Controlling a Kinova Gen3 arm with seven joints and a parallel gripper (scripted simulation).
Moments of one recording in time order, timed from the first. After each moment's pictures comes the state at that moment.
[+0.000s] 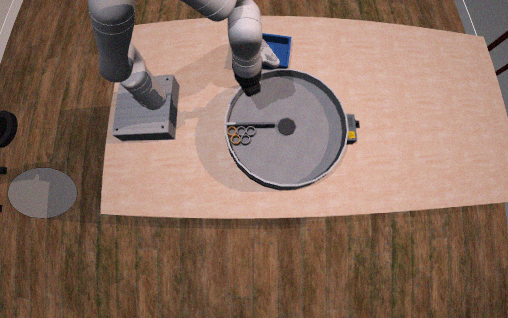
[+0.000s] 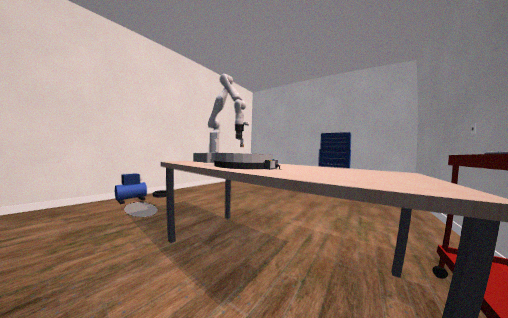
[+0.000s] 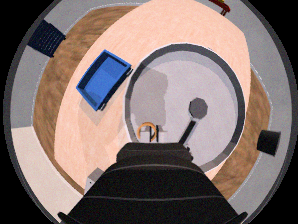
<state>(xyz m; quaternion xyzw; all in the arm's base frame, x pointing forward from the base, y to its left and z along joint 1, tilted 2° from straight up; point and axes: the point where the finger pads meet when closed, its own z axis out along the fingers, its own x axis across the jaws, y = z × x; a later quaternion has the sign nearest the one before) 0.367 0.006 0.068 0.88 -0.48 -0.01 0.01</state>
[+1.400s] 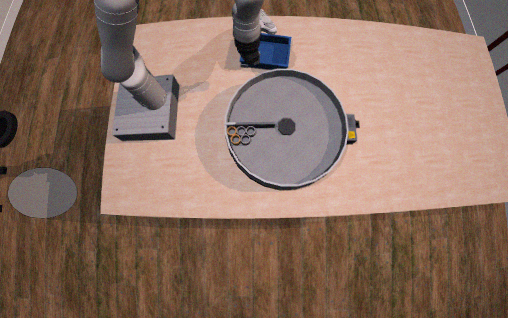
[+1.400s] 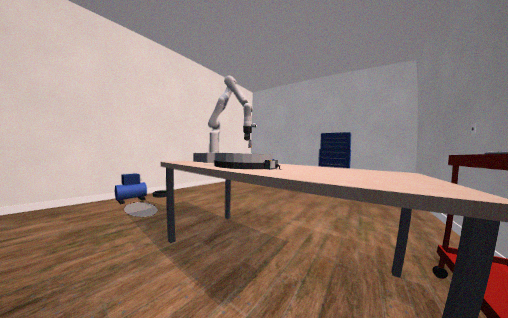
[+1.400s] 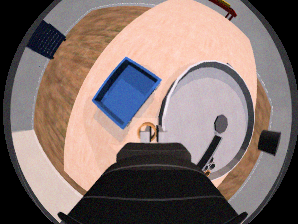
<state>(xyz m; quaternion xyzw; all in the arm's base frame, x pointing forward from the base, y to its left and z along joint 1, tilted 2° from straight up) 0.360 0.116 0.067 0.87 -0.49 -0.01 0.02</state>
